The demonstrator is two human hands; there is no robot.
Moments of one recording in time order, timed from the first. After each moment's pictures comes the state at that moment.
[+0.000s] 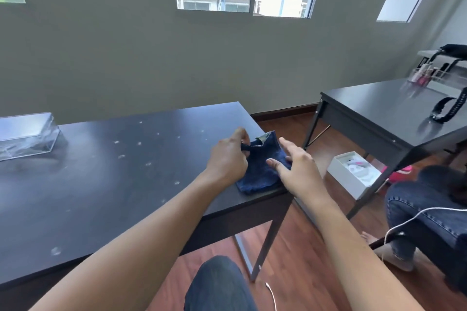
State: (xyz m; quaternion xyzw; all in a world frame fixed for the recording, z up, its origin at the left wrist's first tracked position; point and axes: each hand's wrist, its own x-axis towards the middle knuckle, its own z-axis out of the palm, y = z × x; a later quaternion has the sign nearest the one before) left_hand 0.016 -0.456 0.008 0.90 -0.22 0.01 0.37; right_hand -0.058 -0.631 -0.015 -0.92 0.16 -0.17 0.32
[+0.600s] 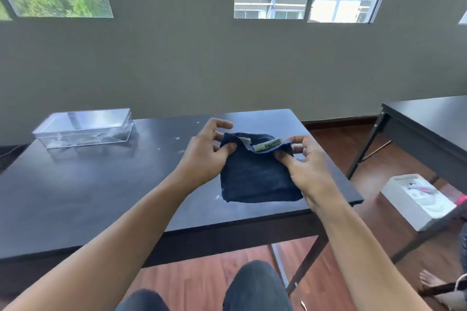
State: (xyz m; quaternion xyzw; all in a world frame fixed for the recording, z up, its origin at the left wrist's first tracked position) left_hand 0.005 -0.309 0.038 0.83 -0.14 0.05 0.54; right_hand -0.034 -0.530 0.017 -0.75 0.08 -0.14 0.64
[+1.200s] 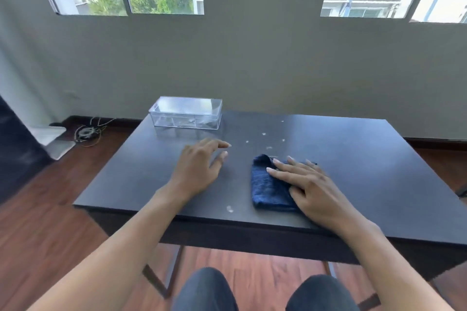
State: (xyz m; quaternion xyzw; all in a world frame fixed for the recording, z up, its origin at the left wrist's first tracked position) left_hand -0.012 -0.100 -0.016 0.94 -0.08 0.22 0.25; right_hand -0.013 -0.397 -0.025 -0.93 -0.30 -0.07 0.21
